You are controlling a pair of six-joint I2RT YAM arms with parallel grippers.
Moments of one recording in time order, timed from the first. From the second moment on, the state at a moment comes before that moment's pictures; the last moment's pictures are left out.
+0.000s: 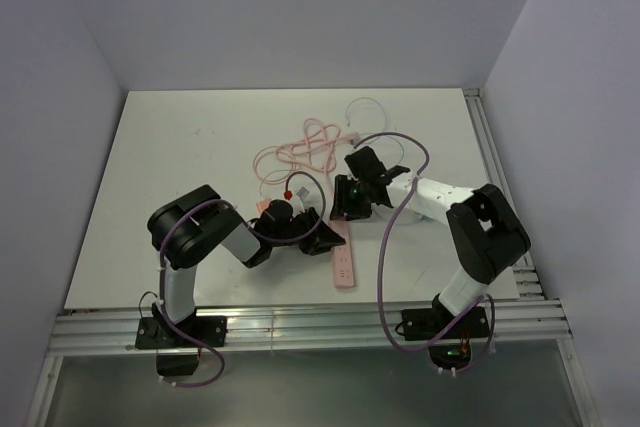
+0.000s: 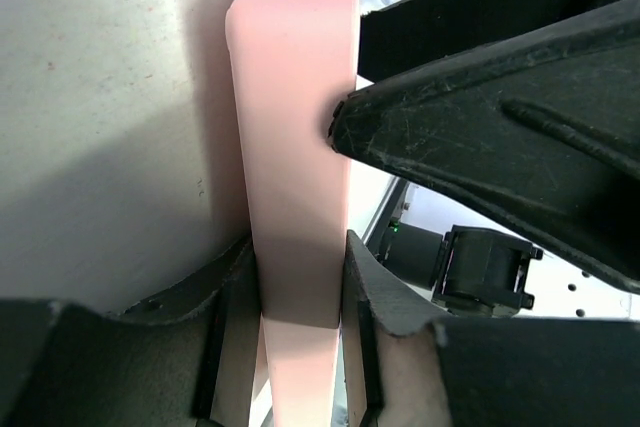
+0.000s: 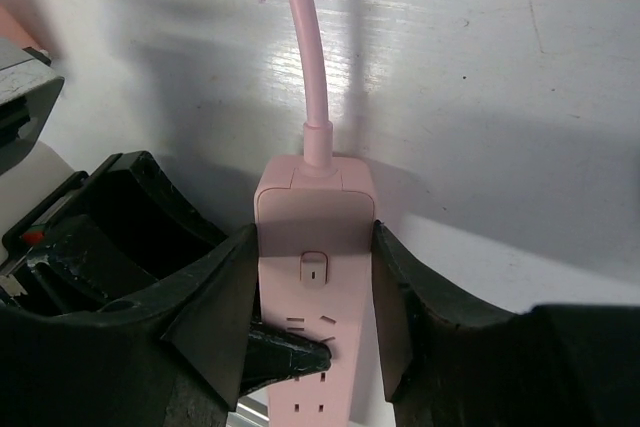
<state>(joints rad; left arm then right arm) -0.81 1.97 0.56 0.97 0.45 -1.30 0.57 1.64 0.96 -0.38 -0.17 0.60</state>
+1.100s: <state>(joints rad) -1.06 0.70 0.48 -0.39 -0.36 -1.34 0.85 1.84 1.20 -0.58 0.40 0.65</state>
